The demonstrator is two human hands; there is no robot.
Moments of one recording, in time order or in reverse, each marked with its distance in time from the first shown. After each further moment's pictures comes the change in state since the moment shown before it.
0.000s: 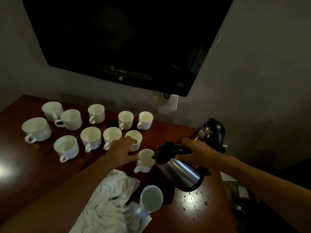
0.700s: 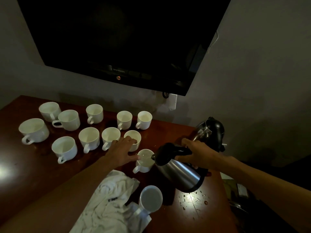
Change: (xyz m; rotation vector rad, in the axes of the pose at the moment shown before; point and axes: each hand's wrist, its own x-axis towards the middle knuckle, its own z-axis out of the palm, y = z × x) left_hand 0.003 0.002 0.001 -0.008 -0.005 0.010; right_hand 0.000 0.004 0.001 0.014 -0.003 -0.008
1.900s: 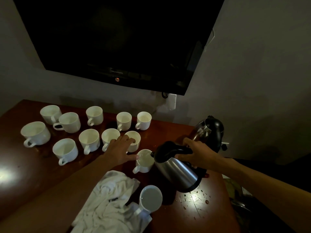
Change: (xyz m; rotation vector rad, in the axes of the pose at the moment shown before) left_hand 0.002 0.001 -0.010 0.069 -0.008 -0.020; right_hand -0.005 0.007 0.006 0.116 0.061 0.016
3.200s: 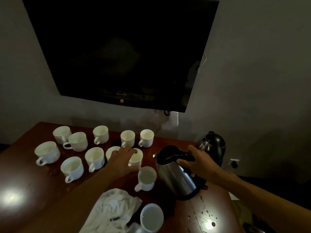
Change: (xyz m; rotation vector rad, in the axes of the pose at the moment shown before) left_hand 0.001 0.021 -0.037 -0.042 -0.026 -0.113; right_hand -0.007 0.005 -0.011 0.174 0.229 -0.093
